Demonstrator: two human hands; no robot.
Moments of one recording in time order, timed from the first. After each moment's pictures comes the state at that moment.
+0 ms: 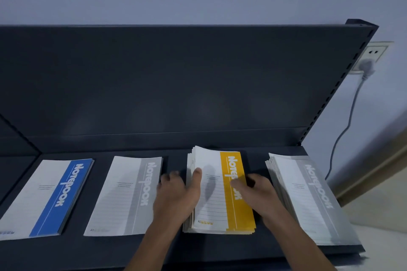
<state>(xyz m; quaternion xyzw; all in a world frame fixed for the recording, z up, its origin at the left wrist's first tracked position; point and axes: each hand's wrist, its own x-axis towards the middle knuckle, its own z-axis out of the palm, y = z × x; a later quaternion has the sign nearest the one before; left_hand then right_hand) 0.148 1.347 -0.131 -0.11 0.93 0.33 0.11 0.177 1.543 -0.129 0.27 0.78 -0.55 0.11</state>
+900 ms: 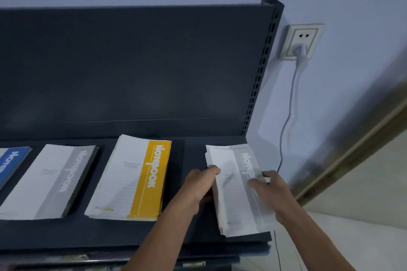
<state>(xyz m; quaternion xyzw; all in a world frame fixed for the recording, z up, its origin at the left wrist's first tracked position) 0.181 1.595 -0.129 -0.20 0.71 0.60 0.30 0.220 1.781 -0.158 0.34 0.79 -0.50 0.11</state>
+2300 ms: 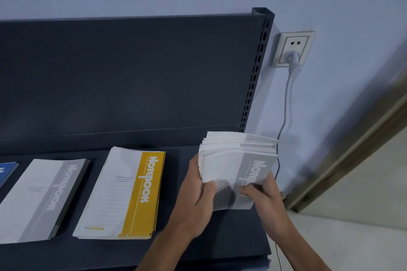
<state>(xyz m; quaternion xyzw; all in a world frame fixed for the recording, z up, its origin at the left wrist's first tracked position) 0.205 1.586 -0.109 0.18 0.79 0.59 0.00 0.234 1.762 -0.139 0.13 0.70 -0.70 -0.05</state>
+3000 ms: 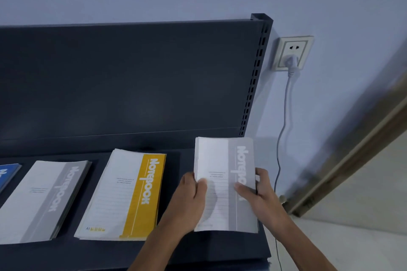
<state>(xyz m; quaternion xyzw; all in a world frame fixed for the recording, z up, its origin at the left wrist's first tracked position) 0.190 1.576 -0.135 0.03 0.89 0.43 0.13 0.228 1.770 -0.138 0.17 0.76 -0.62 0.05</state>
